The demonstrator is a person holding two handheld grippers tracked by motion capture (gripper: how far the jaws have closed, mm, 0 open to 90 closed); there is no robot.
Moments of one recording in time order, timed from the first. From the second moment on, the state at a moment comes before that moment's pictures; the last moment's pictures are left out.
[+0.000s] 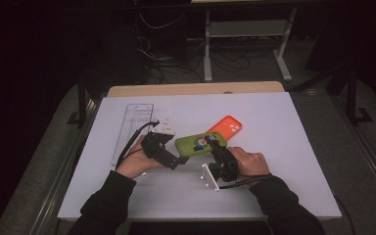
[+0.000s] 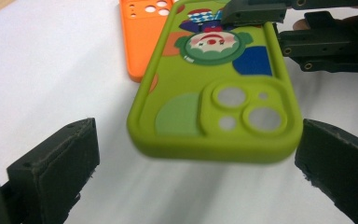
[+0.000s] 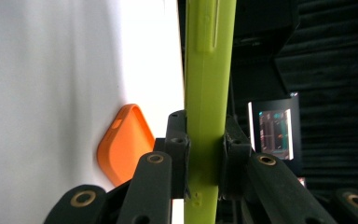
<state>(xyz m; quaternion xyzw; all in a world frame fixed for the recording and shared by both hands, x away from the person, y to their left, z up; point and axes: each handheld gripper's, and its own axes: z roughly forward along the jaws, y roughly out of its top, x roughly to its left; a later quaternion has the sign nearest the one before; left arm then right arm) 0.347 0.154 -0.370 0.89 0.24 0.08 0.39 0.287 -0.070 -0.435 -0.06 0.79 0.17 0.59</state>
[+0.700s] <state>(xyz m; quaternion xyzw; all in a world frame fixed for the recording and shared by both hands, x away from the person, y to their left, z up) 0.349 0.158 -0.371 0.89 0.24 0.10 0.38 0.302 -0.090 -0.419 0.13 0.82 0.31 0.46</state>
